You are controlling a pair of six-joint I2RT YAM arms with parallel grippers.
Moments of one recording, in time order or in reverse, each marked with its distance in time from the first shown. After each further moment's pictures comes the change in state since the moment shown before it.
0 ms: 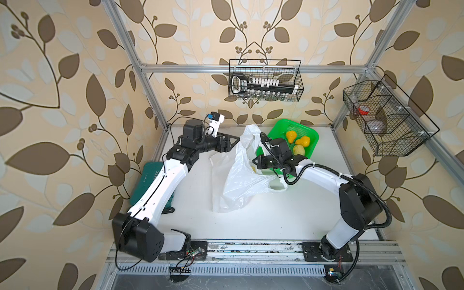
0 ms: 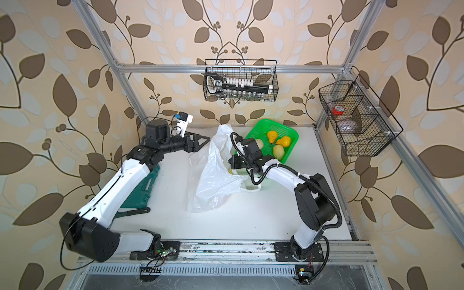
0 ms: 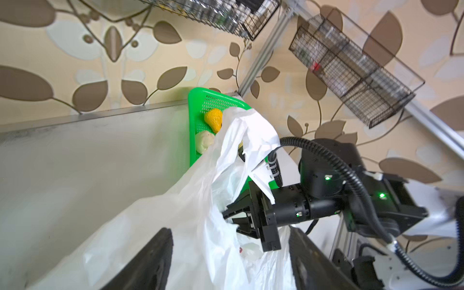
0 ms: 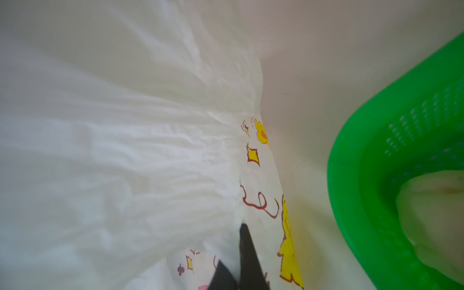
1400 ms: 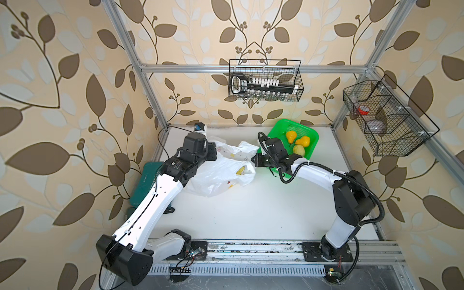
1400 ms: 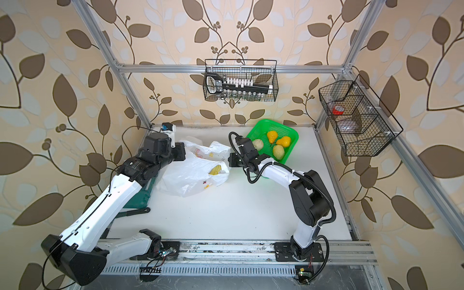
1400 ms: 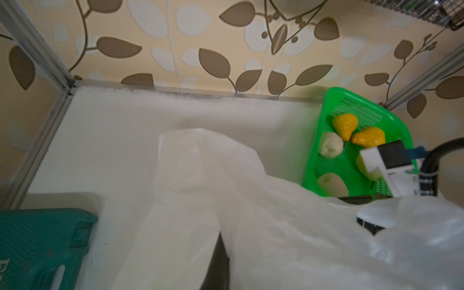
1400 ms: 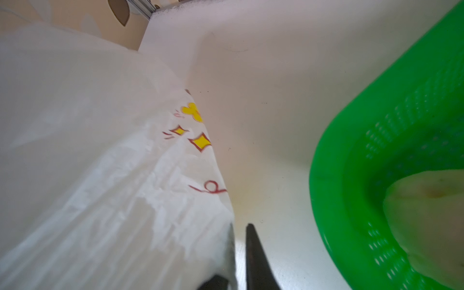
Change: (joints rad) left arm -0.111 -0.125 -0.032 -0.243 -0.684 0.006; right arm 0.015 0.066 0.048 0.002 0.118 0.080
